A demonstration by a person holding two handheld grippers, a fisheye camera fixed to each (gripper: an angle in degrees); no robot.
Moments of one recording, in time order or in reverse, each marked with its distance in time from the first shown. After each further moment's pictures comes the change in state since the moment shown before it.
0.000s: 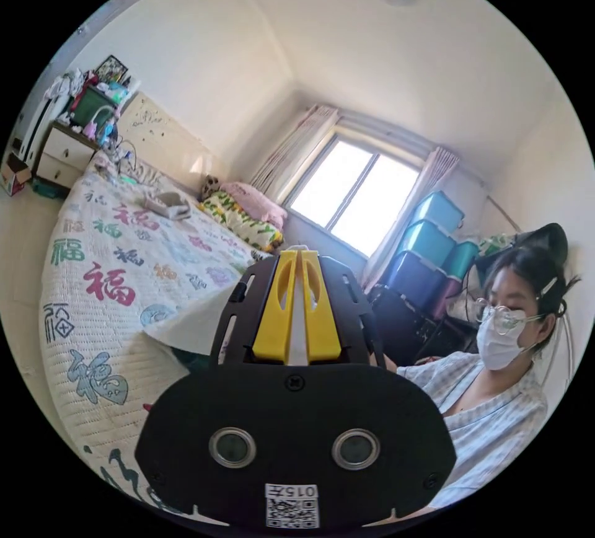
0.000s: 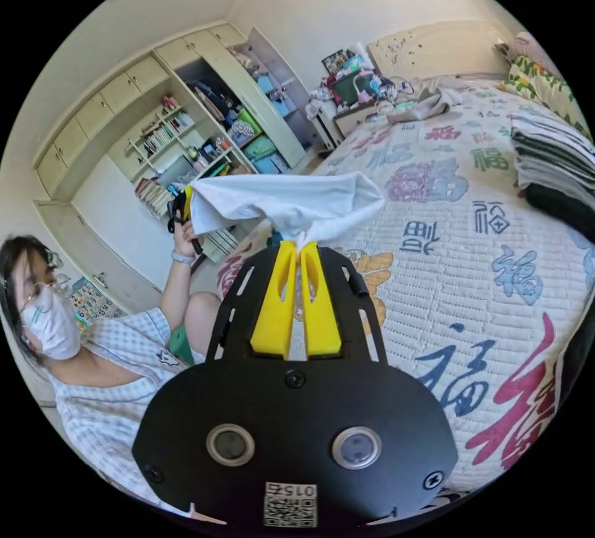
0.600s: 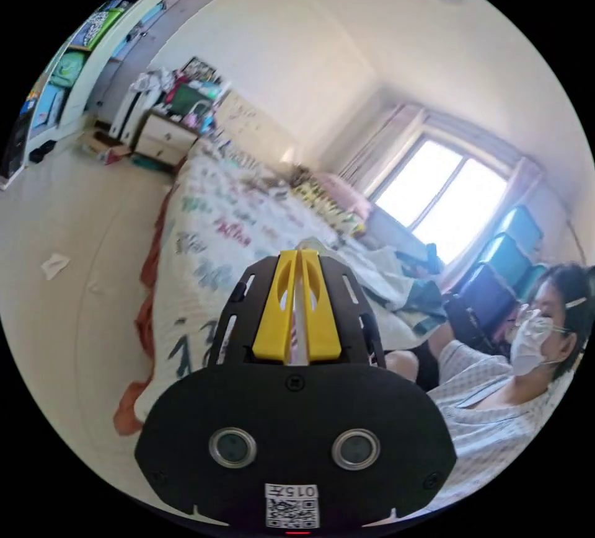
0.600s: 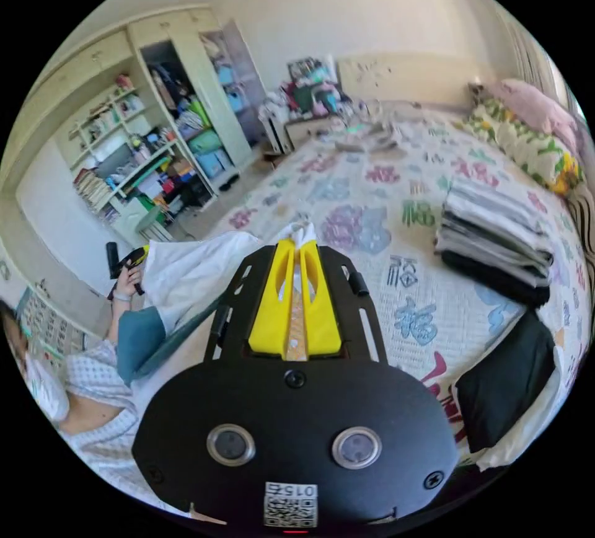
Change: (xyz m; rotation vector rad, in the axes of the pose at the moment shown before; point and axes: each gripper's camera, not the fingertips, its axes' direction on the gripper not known) left arm -0.031 0.072 -0.058 -0.246 -0.564 -0.227; right arm 0.038 -0.074 0.065 -0.280 0.338 0.128
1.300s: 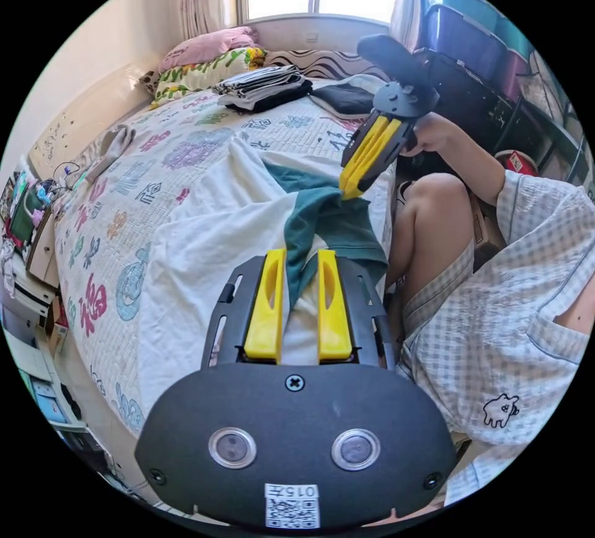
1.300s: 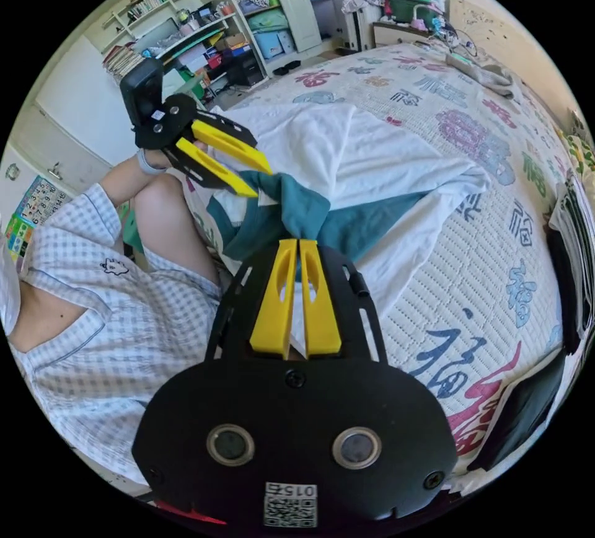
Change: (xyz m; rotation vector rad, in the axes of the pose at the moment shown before) left arm 0.242 0.068 0.299 -0.628 0.006 0.921; right arm -0.107 0.095 0.081 -0.233 -0.079 -0.430
